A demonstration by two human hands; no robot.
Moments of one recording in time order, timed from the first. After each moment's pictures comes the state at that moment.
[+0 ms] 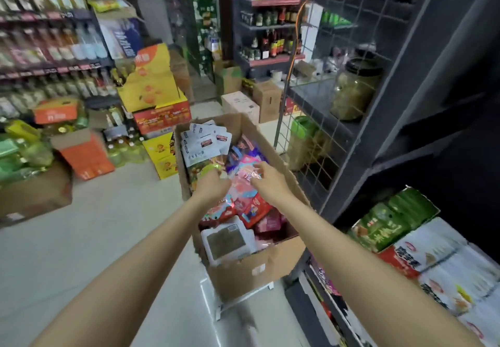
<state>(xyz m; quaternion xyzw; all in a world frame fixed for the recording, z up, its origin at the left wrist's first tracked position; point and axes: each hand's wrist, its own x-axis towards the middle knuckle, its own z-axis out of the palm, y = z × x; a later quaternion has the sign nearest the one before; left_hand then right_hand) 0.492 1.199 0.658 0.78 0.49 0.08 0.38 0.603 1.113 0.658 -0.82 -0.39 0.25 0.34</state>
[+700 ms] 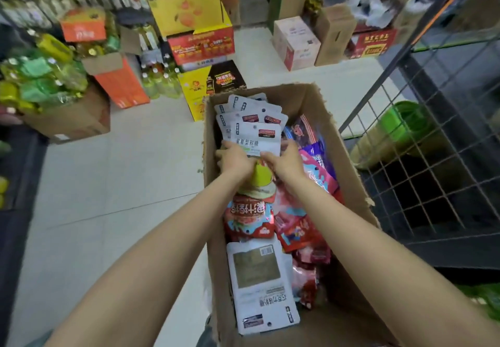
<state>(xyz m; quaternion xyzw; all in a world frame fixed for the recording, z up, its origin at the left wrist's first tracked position) 0.559 1.360 0.562 0.62 0.67 0.03 0.41 0.653 1.307 0.548 -0.78 -0.27 0.37 0.43</state>
